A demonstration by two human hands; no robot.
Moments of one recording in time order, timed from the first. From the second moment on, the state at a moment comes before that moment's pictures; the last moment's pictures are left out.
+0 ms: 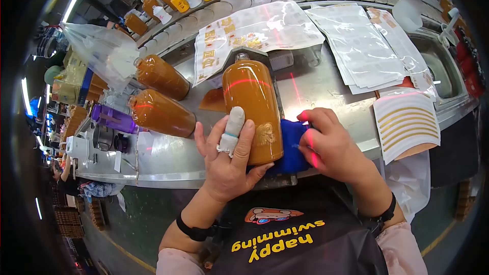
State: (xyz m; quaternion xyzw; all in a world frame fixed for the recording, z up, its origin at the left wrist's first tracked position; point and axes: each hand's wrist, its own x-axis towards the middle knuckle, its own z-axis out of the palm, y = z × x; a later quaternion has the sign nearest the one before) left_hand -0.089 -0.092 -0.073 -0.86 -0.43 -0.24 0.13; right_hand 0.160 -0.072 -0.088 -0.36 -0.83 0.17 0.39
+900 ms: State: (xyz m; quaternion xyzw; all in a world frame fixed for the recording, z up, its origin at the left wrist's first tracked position) left_hand -0.086 -0.091 -0.065 -0.87 -0.41 -0.28 0.01; right_hand 0.165 -0.069 -0.080 -0.42 -0.59 0.56 0.41
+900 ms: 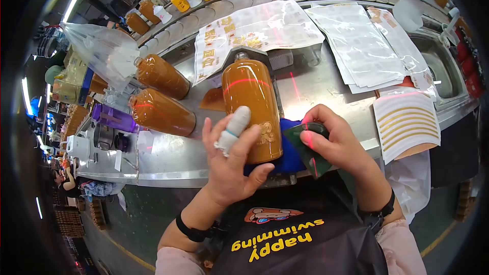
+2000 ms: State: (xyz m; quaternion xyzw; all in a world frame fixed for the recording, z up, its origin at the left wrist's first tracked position) left_hand -0.073 -0.100 -0.077 -0.85 -0.40 -0.31 0.11; right_hand 0.149 -0.069 -0.092 -0.42 -0.53 0.61 0.41
